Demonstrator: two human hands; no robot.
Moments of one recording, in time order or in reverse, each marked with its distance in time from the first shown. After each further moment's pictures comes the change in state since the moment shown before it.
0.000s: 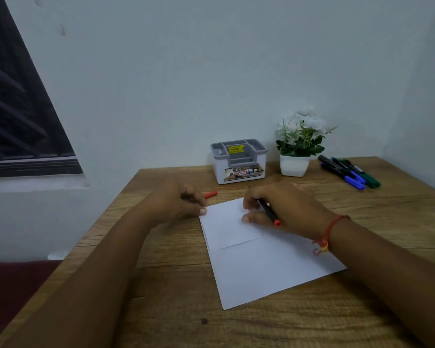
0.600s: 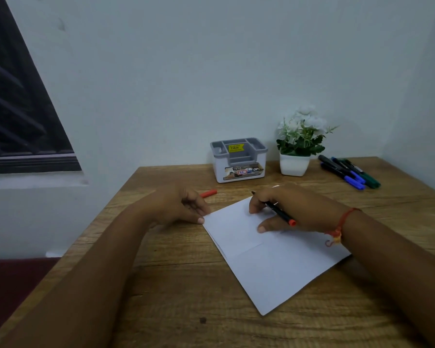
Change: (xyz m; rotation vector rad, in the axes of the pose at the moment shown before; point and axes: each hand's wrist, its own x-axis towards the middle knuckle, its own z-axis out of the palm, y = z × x) left_hand 0.002 -0.006 -0.001 -0.080 -0.192 -0.006; right_hand -0.004 0.019 -0.012 0.079 -0.210 -0.004
